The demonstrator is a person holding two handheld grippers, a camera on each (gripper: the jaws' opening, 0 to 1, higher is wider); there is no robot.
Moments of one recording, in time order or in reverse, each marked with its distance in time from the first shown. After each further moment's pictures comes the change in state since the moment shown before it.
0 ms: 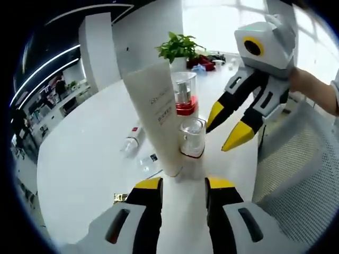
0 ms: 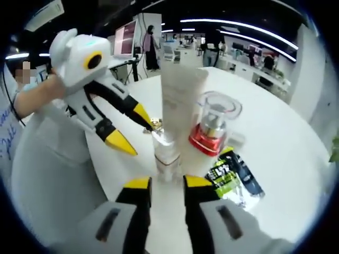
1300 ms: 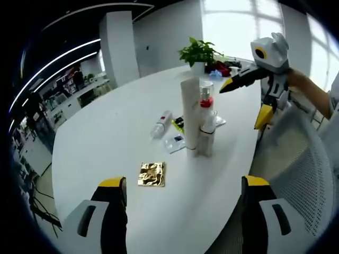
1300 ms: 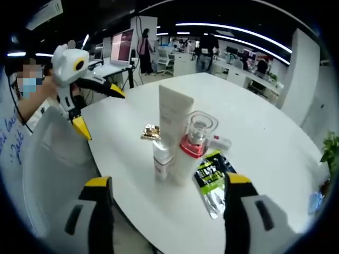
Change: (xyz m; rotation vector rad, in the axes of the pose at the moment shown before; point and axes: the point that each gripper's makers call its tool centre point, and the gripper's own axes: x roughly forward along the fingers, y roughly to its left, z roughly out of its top) left arm -0.087 0.023 -0.029 -0.092 -0.015 0.113; right arm -0.039 -0.002 0.015 0.003 -0.029 -0.049
